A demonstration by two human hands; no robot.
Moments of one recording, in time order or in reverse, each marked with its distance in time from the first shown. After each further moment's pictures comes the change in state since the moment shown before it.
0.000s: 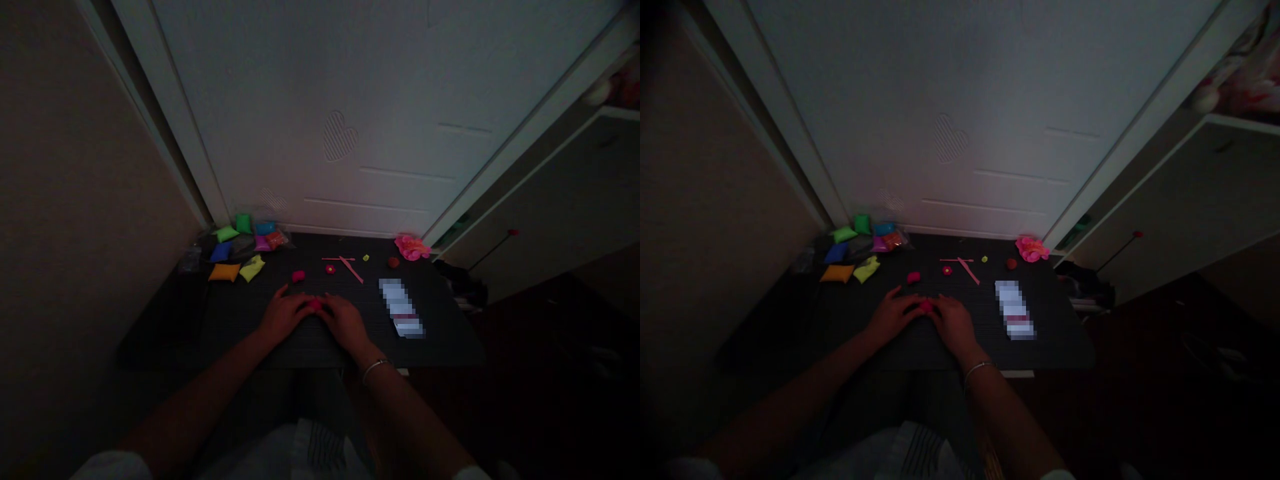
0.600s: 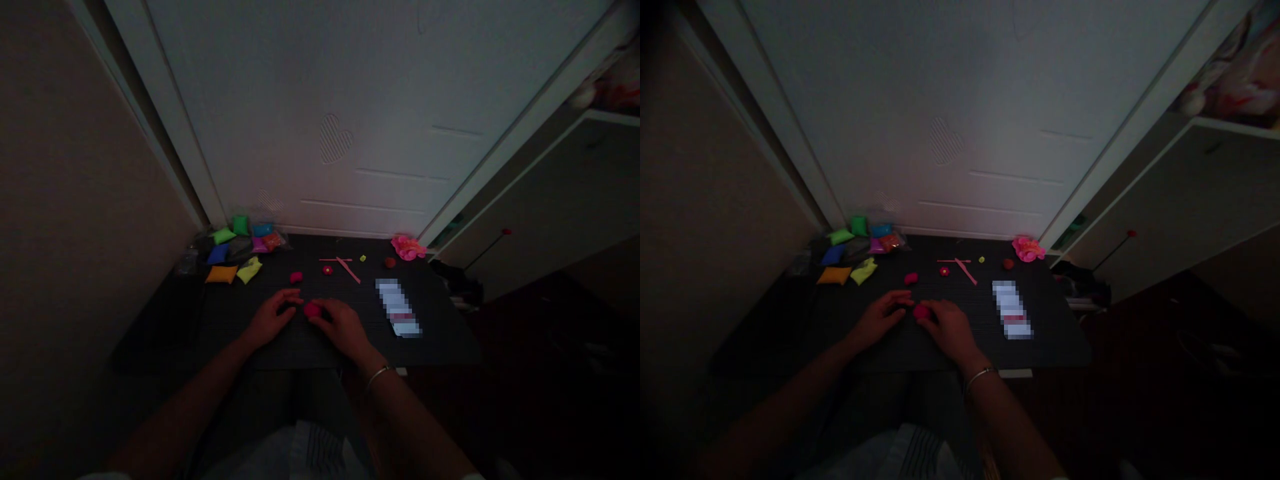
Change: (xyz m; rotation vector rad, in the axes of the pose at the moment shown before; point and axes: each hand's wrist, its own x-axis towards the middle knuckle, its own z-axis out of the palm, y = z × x) left_hand -0.015 -0.012 -0.009 -0.703 -0.027 -0.202; right_hand -0.008 -0.007 -0.002 0.139 -0.039 -0.036
